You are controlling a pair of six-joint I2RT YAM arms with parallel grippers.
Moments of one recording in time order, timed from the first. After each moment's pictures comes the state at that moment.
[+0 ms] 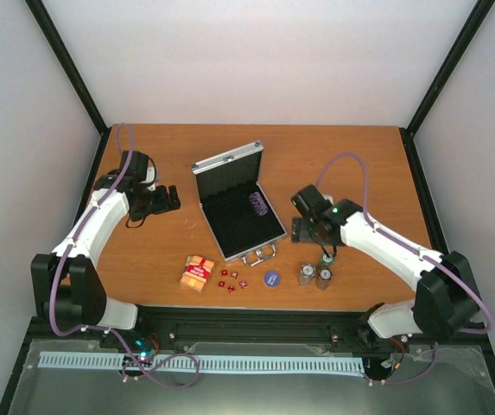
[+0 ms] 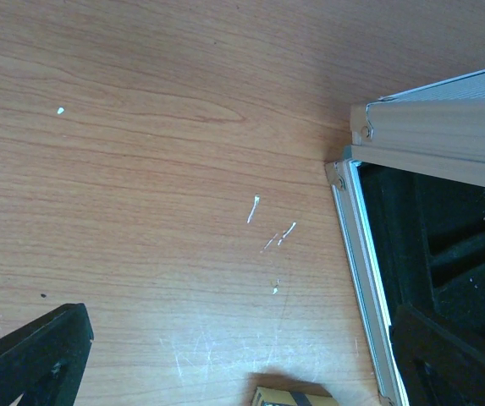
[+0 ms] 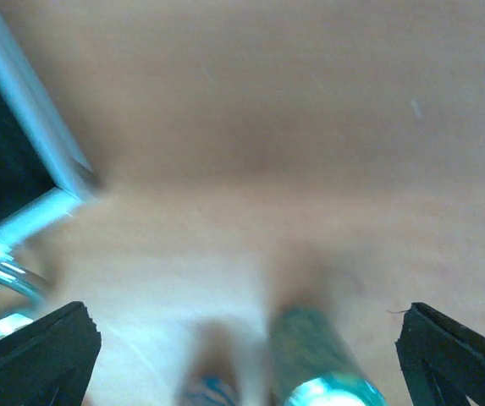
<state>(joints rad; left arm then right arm) -0.08 1.40 1.12 -0.86 0.14 -0.34 0.63 1.40 1.04 -0.84 0.25 0.63</state>
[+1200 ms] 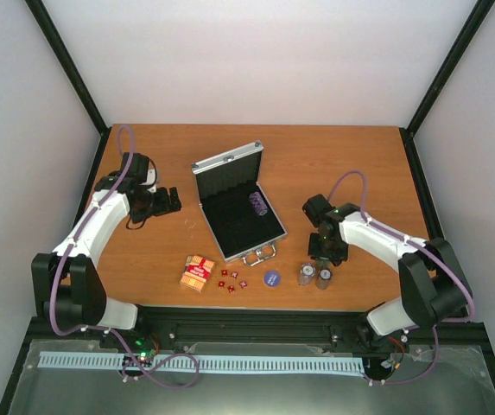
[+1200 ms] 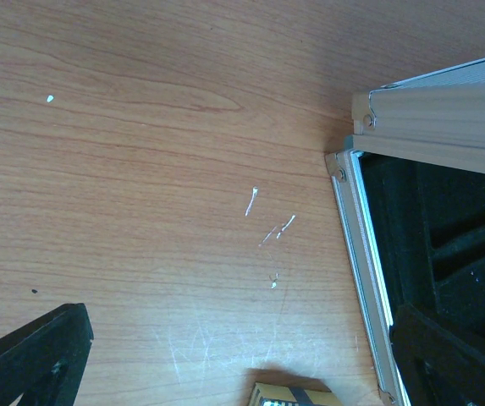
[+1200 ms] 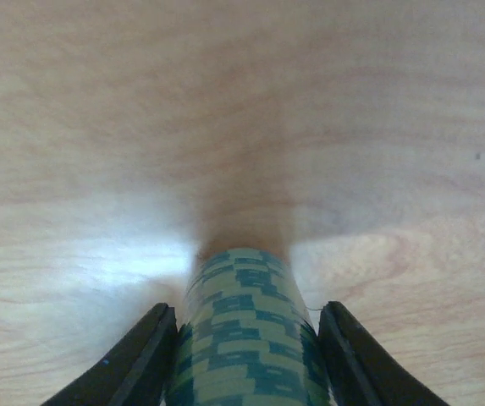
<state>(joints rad) -0.08 1.40 1.10 -0.85 0.16 -0.34 0.50 1.46 0.84 -0.90 0.07 0.67</state>
